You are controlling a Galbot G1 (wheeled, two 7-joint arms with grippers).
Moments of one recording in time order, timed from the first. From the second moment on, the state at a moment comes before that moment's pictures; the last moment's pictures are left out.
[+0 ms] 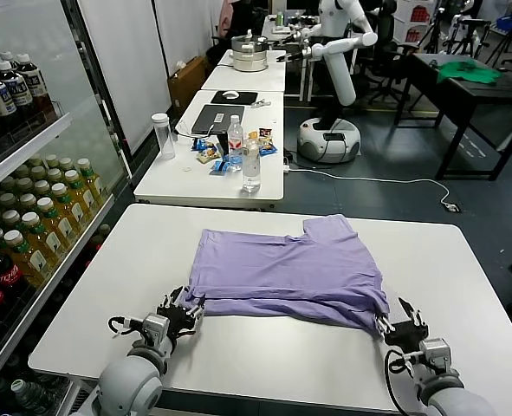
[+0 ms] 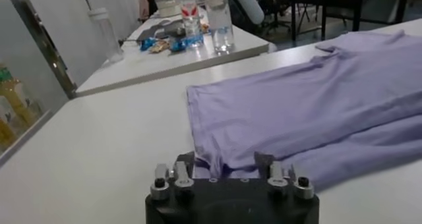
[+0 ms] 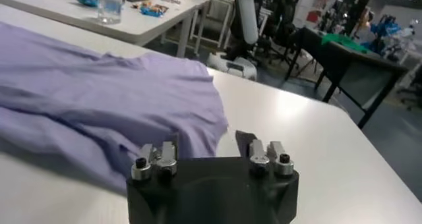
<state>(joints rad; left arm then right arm) 1.22 -1.05 -0.19 -1.97 -0.36 0.55 -0.26 -1.55 1.09 0.60 2.10 0.33 -0.48 0.13</state>
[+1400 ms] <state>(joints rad) 1.29 -1.06 -0.25 -2.00 -0.56 0.57 -0.26 -1.73 1.05 0.69 2.16 0.55 -0.53 0.02</state>
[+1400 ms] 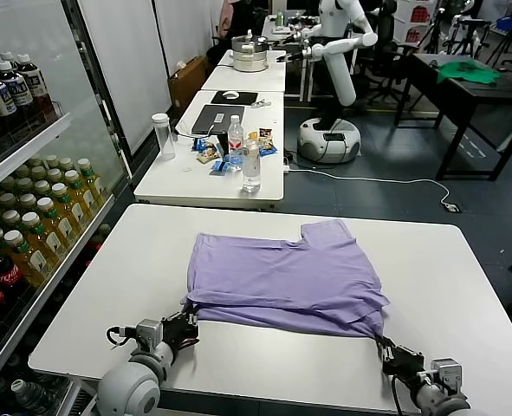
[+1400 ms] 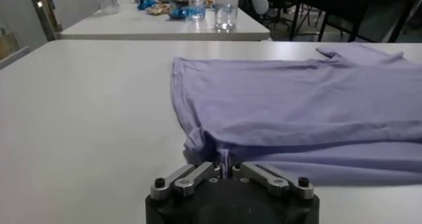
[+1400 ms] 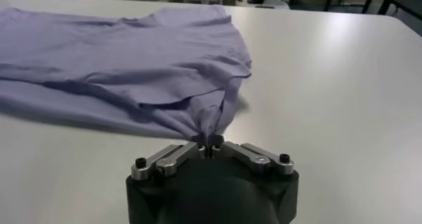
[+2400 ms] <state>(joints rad) 1.60 -0.96 -0.35 -2.30 -0.44 0.58 -0.26 -2.02 1.10 0.84 2.41 0.34 -0.41 0.07</state>
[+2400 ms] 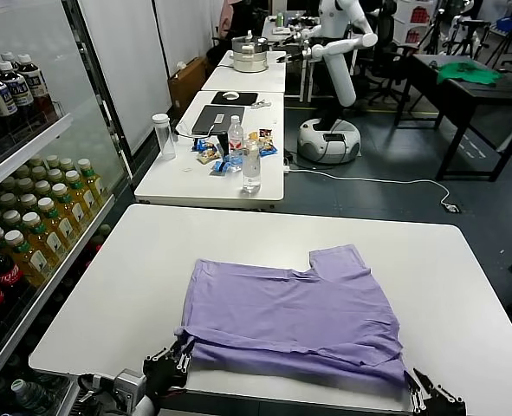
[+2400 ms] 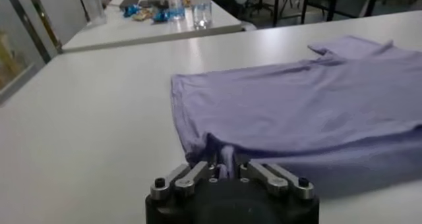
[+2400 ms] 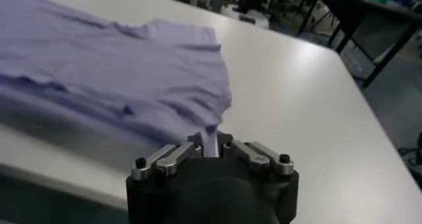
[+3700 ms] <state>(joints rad) 0.84 -1.06 -0.05 -1.71 -0.55 0.58 -0.29 -0.86 1.03 0.24 1.61 0.66 -0.56 0.22</state>
